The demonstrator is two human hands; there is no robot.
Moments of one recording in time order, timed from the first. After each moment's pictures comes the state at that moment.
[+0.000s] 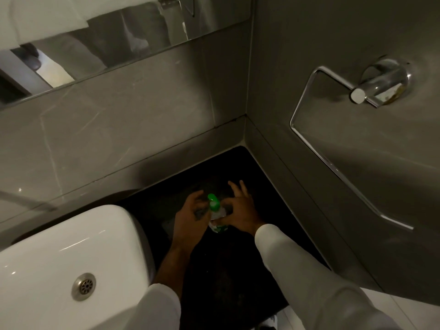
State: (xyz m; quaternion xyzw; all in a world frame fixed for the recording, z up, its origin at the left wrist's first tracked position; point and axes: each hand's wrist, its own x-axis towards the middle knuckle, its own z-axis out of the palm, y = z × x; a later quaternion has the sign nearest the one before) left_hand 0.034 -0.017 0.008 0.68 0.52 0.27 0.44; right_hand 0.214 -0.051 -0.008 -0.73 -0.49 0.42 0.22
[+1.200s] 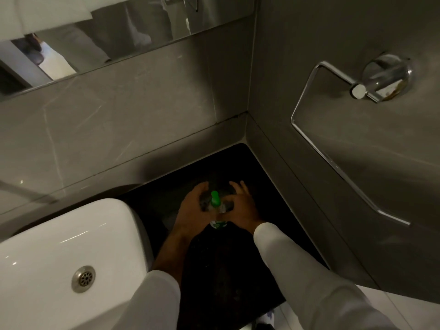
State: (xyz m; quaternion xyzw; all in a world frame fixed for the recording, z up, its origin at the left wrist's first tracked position) left_hand 0.043 -0.004 0.020 0.72 0.51 0.18 0.44; right_hand 0.214 -0.052 -0.018 -0.72 -0.51 0.40 0.22
